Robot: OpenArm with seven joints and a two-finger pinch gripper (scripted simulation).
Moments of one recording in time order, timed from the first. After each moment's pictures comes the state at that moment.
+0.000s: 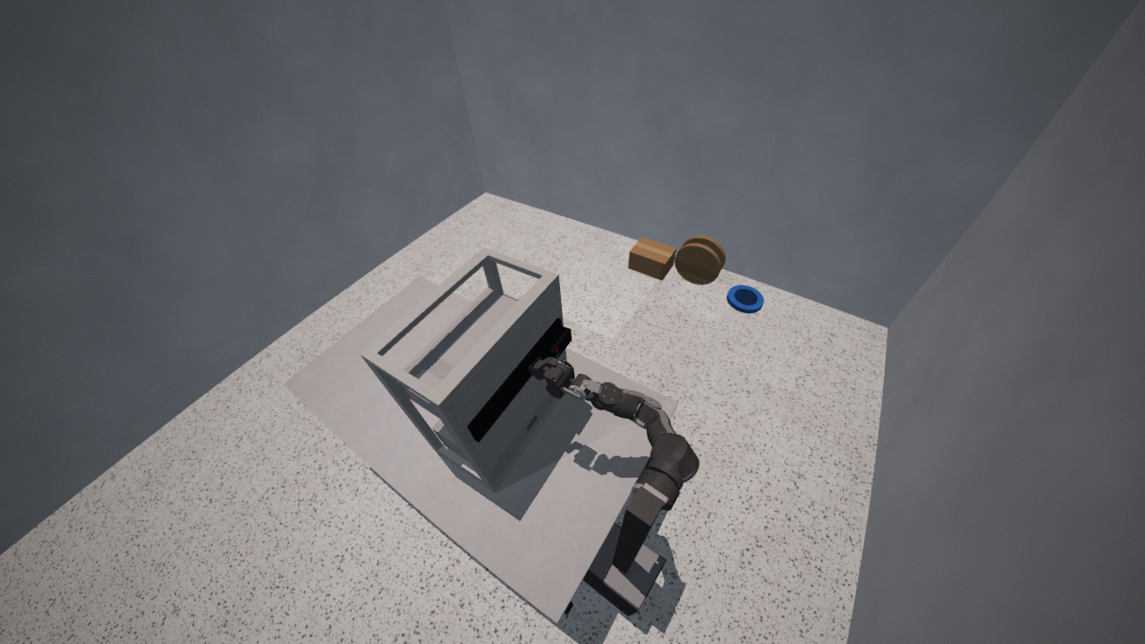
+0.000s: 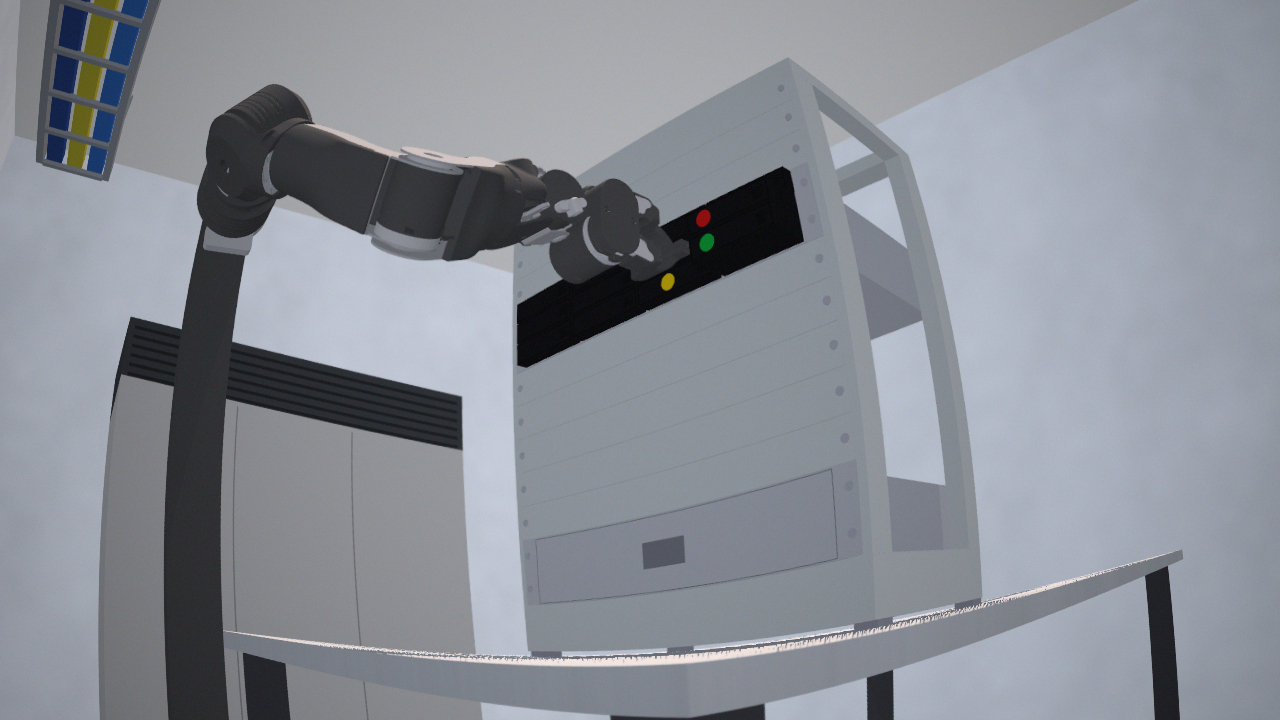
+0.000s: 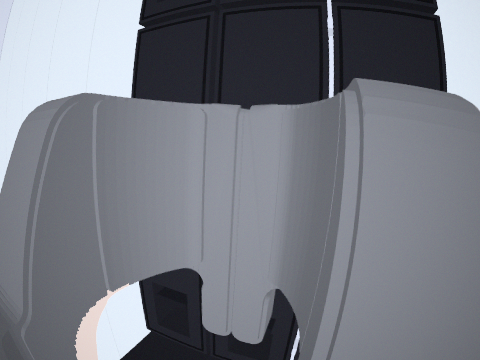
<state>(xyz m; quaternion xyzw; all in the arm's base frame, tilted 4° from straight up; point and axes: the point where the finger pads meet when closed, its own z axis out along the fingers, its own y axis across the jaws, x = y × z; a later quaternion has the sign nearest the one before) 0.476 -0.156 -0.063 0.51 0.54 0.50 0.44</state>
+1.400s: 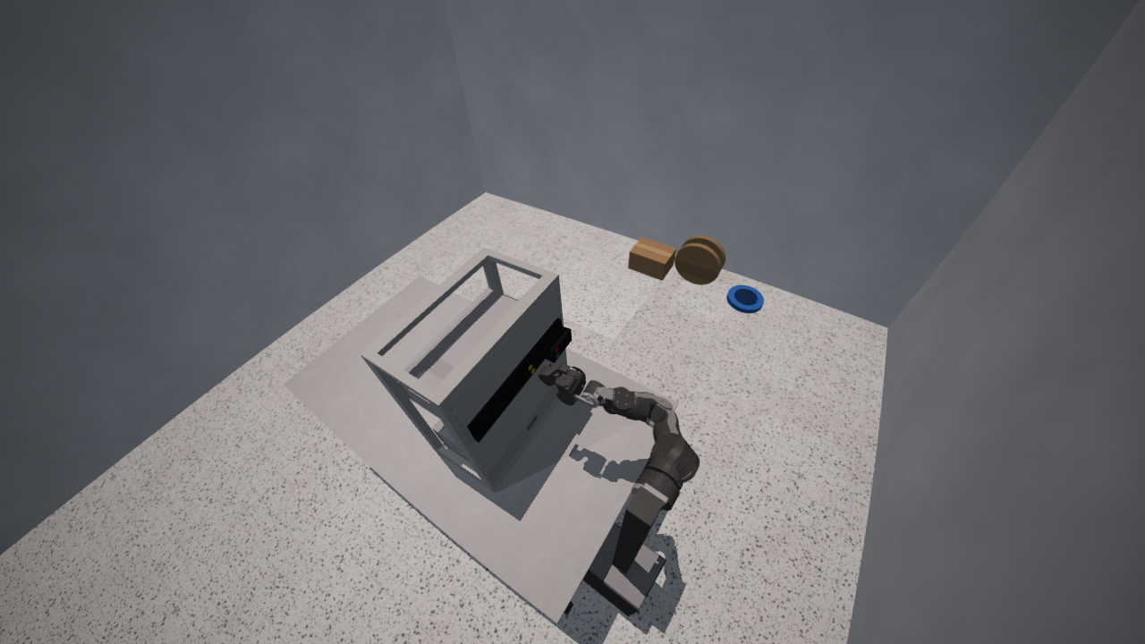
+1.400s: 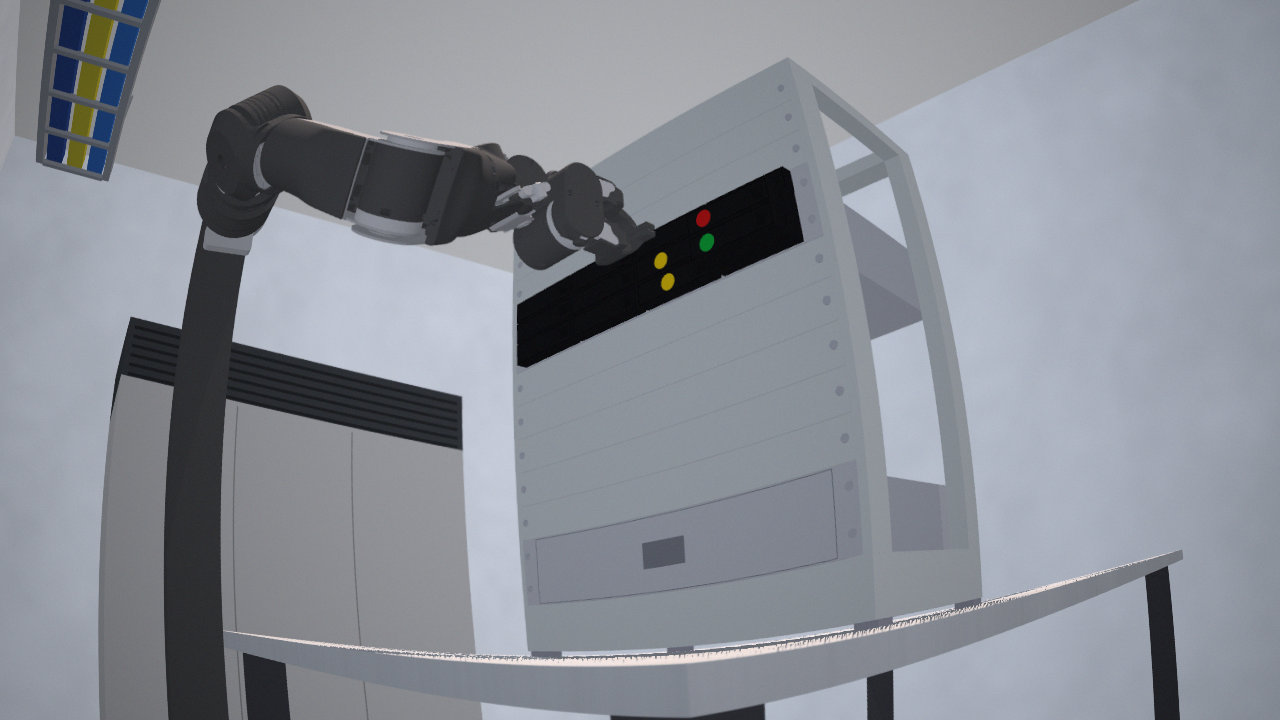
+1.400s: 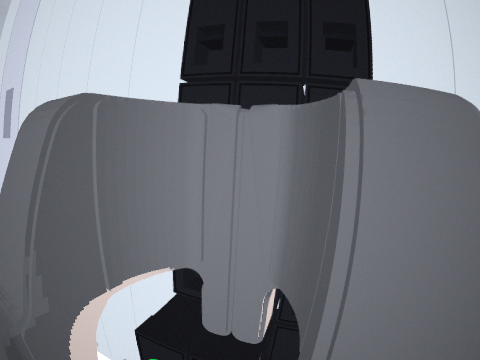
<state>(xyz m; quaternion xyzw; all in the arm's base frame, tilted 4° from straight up) 0.433 -0.151 -0.050 0.49 0.54 0.51 0.45</state>
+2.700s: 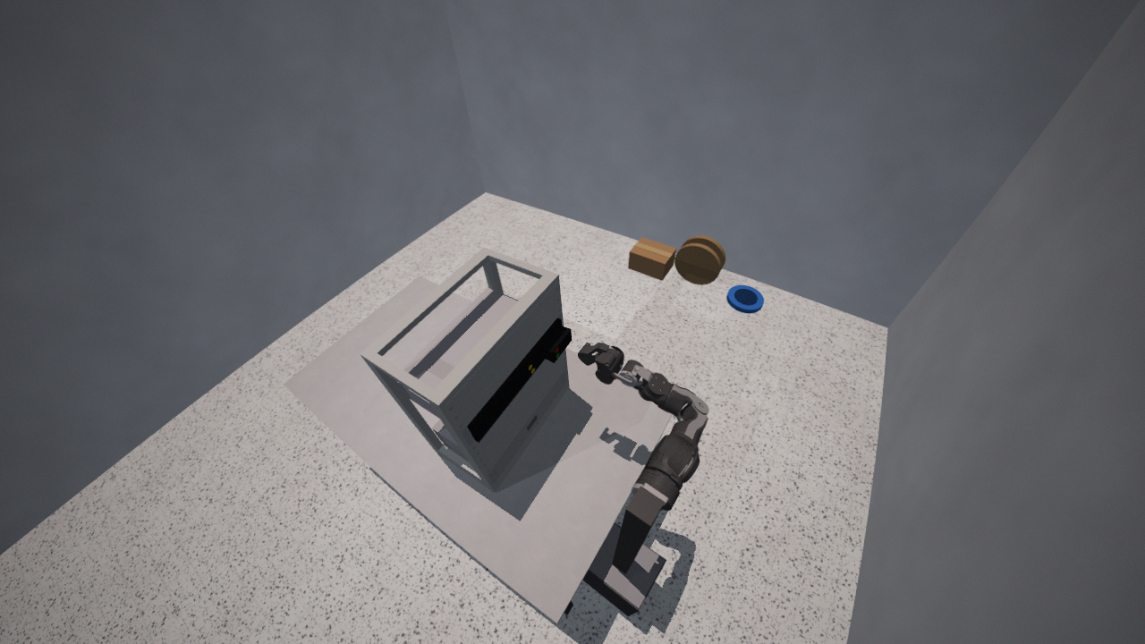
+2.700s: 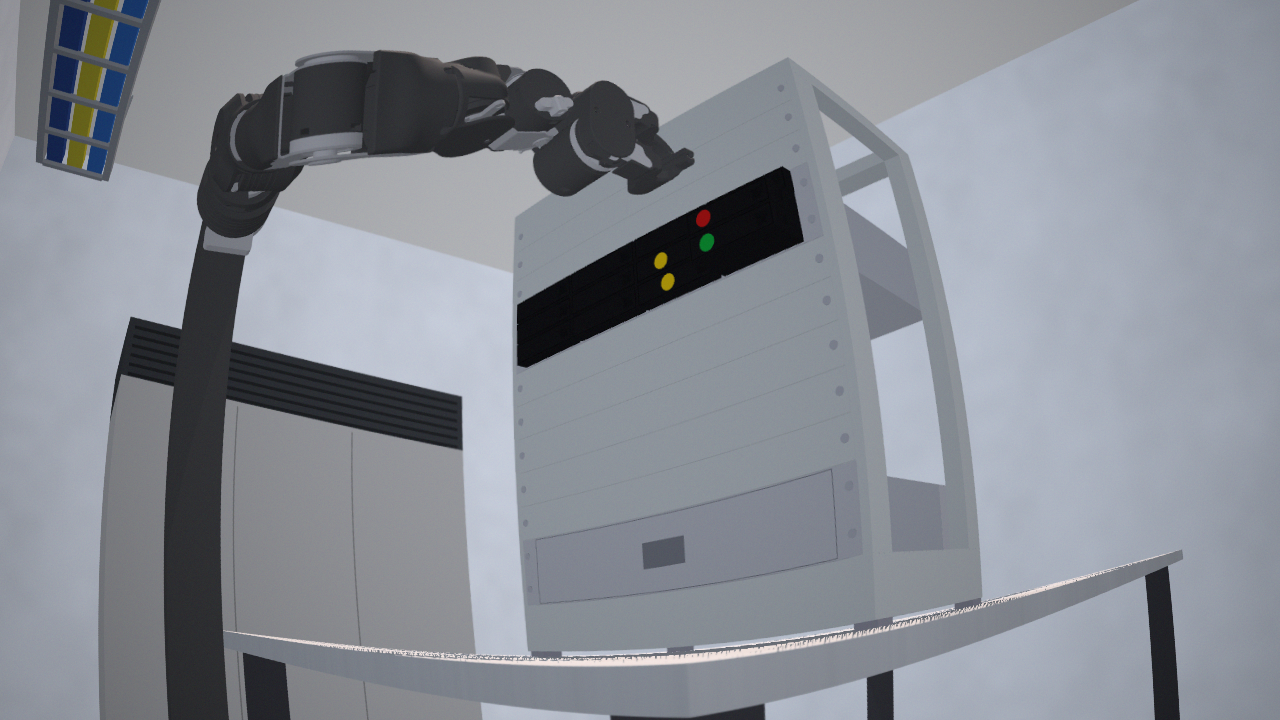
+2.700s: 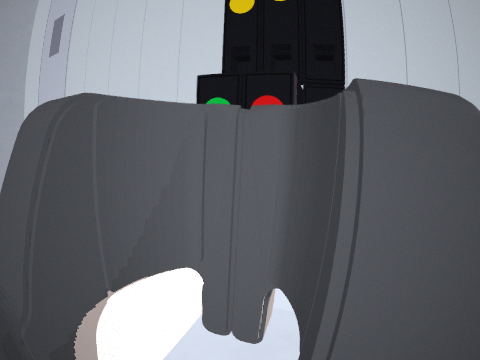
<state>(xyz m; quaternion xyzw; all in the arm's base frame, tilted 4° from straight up) 0.380 -0.276 -0.042 0.52 0.53 0.50 0.45</state>
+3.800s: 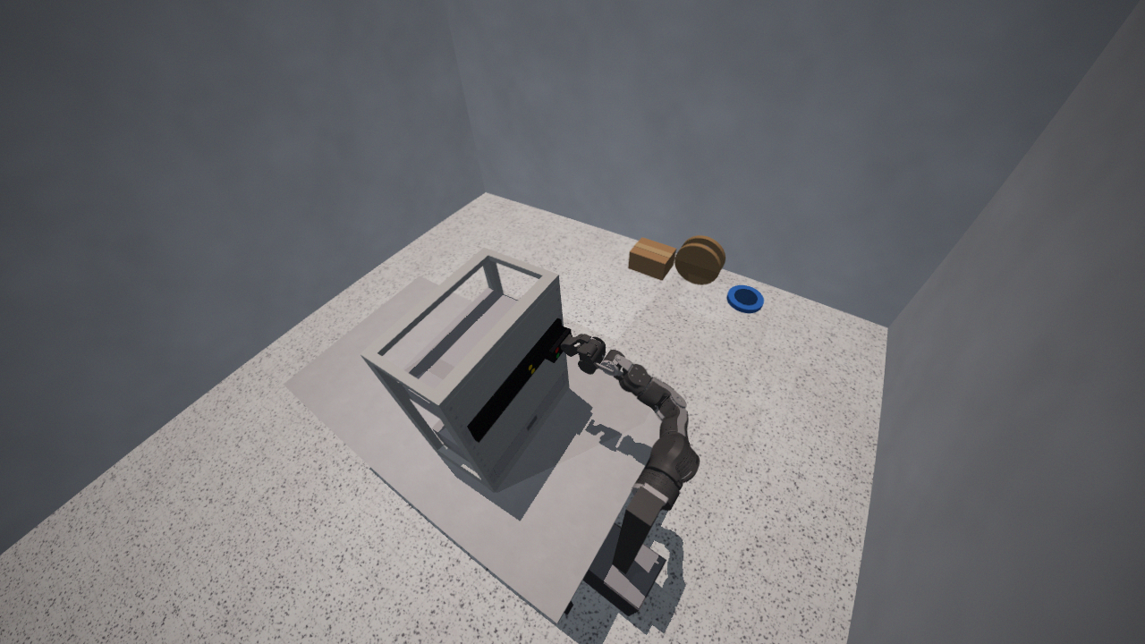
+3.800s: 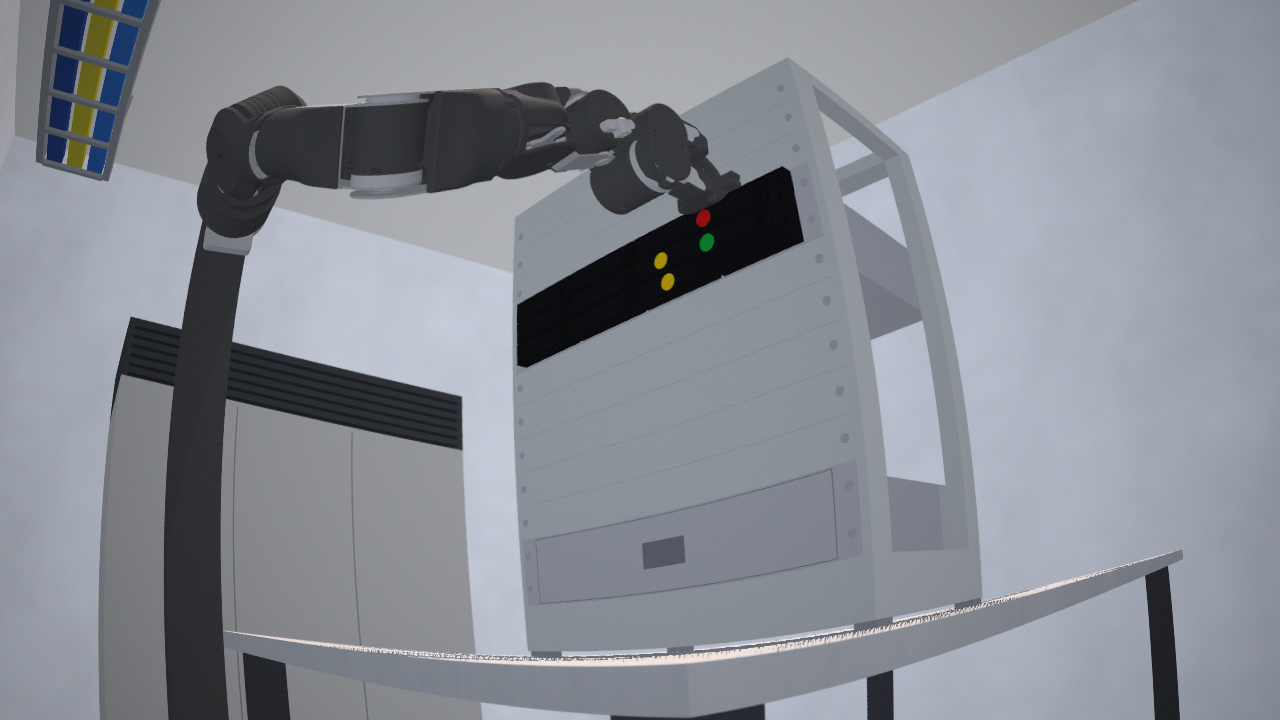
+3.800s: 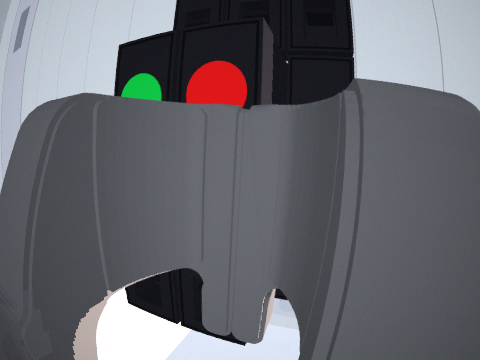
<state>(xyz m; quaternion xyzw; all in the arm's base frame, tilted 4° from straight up) 0.444 -0.272 -0.046 0.51 0.54 0.51 0.44</state>
